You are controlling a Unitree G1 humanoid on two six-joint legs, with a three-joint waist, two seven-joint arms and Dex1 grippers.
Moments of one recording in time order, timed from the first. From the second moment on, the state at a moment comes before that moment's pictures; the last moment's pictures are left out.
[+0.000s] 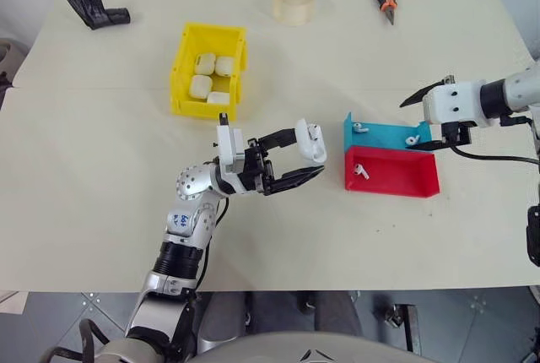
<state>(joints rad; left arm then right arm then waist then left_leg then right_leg) -0.41 0.11 -0.11 0.09 -0.48 -0.09 -1.06 -1.12 -0.90 0.30 1.04 -0.21 -0.65 1.43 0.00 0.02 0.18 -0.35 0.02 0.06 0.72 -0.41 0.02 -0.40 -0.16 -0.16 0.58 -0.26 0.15</state>
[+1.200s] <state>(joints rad) -0.40 0.11 -0.11 0.08 -0.48 -0.09 -1.01 -1.21 -0.82 0.39 1.25 -0.41 -0.68 1.45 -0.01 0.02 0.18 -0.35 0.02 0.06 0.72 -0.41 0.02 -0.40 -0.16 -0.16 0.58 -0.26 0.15</state>
